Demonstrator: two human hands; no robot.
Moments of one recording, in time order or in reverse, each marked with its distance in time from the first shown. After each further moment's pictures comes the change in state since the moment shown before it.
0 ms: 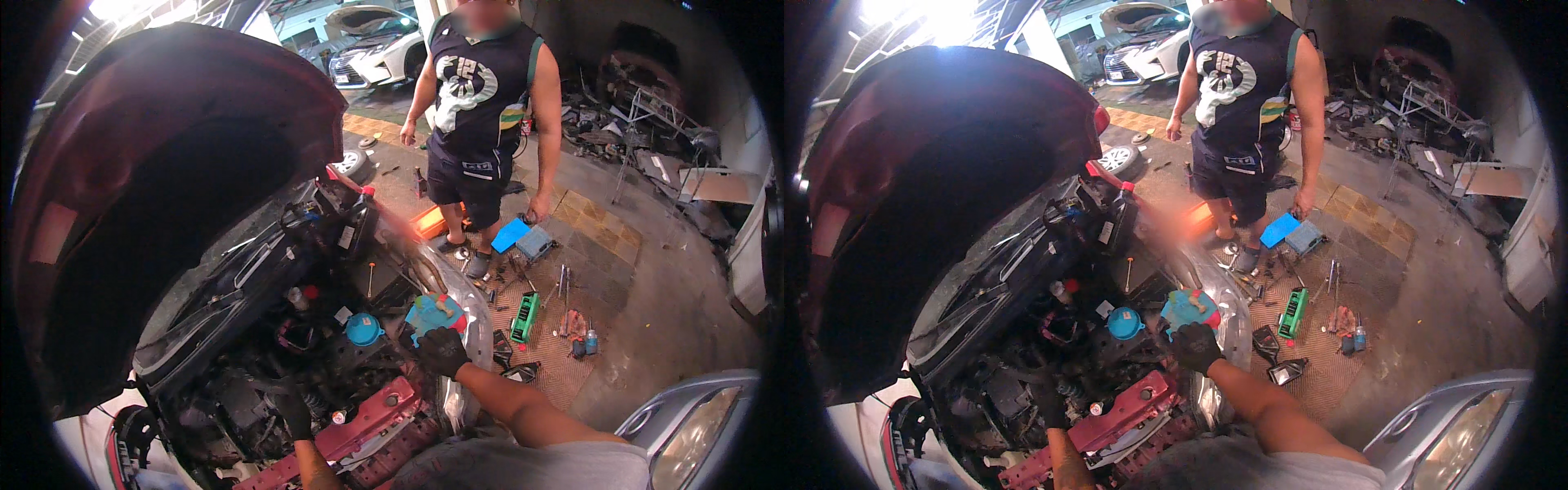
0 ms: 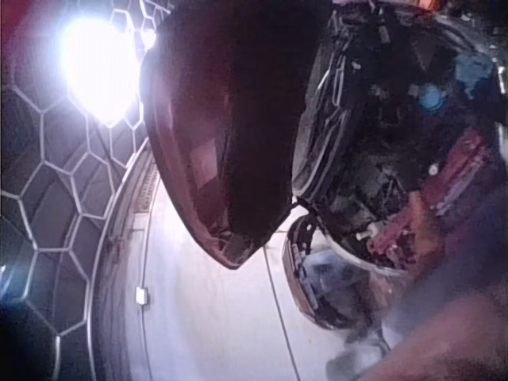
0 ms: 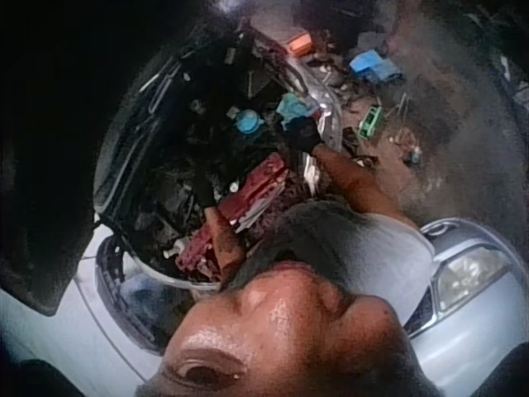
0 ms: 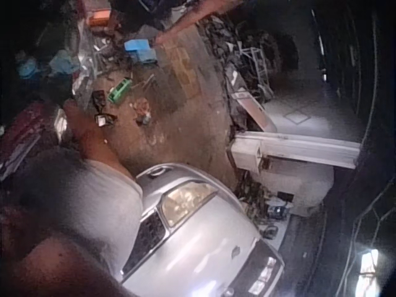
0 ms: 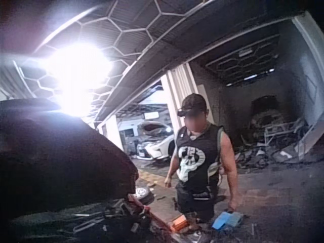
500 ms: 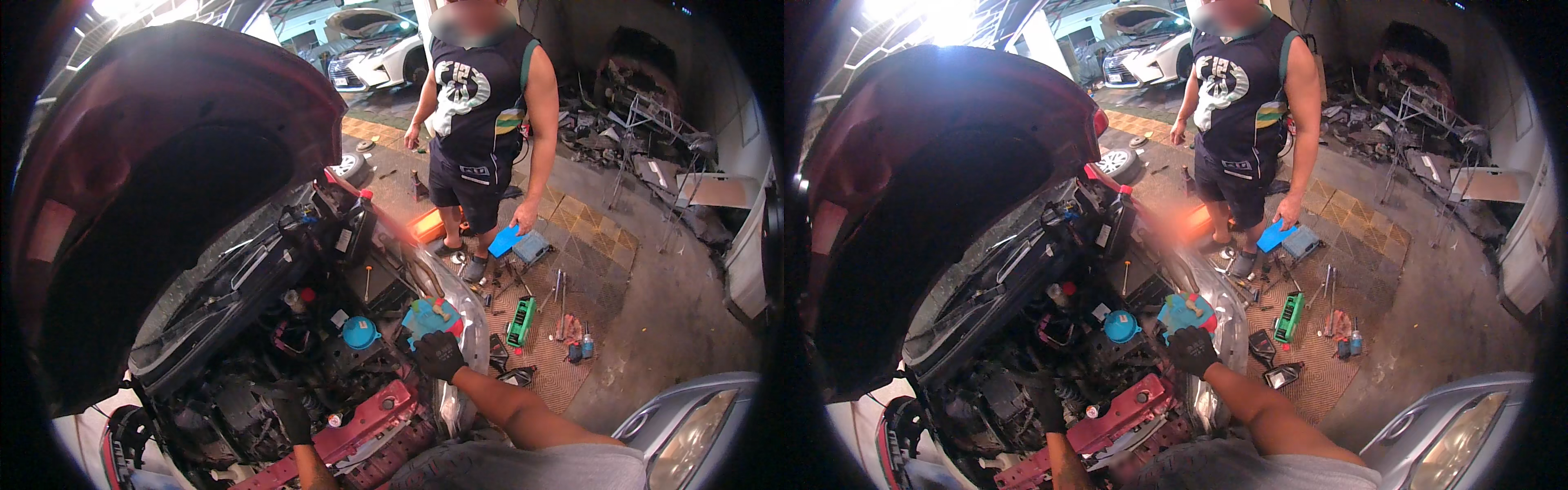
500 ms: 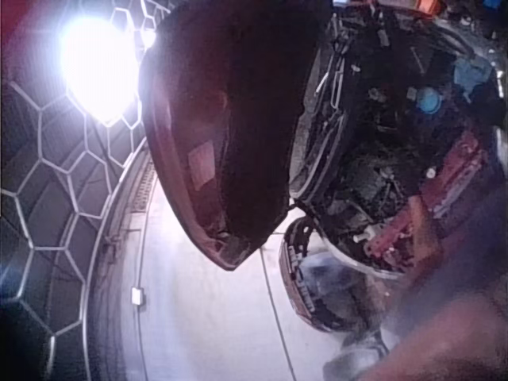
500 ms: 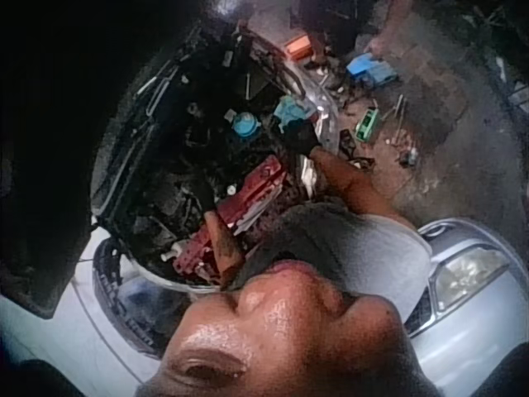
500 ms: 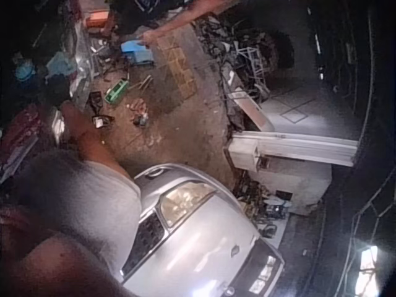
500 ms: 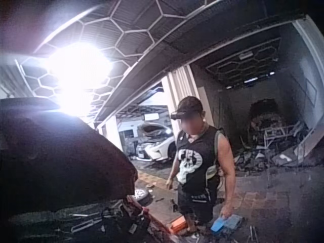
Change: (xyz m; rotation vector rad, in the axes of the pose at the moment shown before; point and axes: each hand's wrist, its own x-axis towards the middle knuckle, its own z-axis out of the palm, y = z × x) left_hand -0.013 0.027 -0.007 -0.258 0.071 -0.103; right_hand 0.008 -0.016 -0.015 0.054 0.023 0.035
